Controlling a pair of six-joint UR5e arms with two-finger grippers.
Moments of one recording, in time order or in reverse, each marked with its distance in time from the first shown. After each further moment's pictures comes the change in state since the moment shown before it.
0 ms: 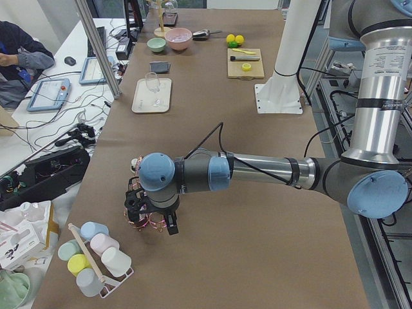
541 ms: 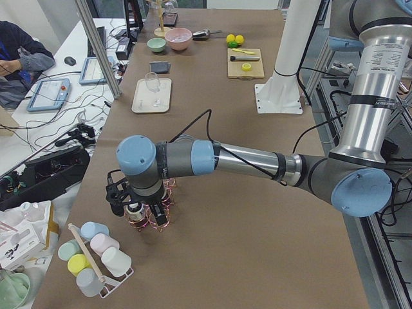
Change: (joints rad) left arm -0.029 -0.114 0.026 0.099 0.015 -0.178; right arm 0.000 0.006 0.015 -0.001 -0.003 0.001
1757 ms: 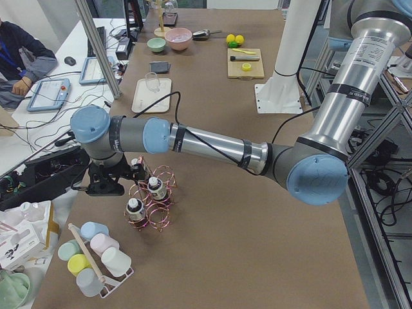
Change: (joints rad) left arm 0.056 -0.221 0.176 -0.076 -0.028 -1.278; right arm -0.001 0.006 -0.002 -0.003 0.026 0.013
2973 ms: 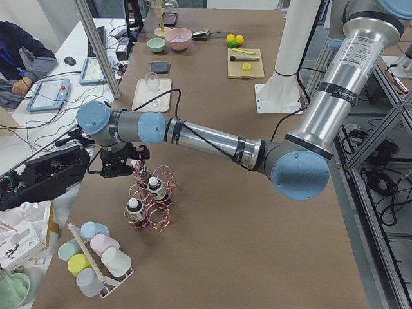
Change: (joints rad) left arm 0.115 -0.024 -0.003 0.019 -0.138 -0.143; right arm 0.000 -0.001 -0.005 0.006 -0.001 -0.015
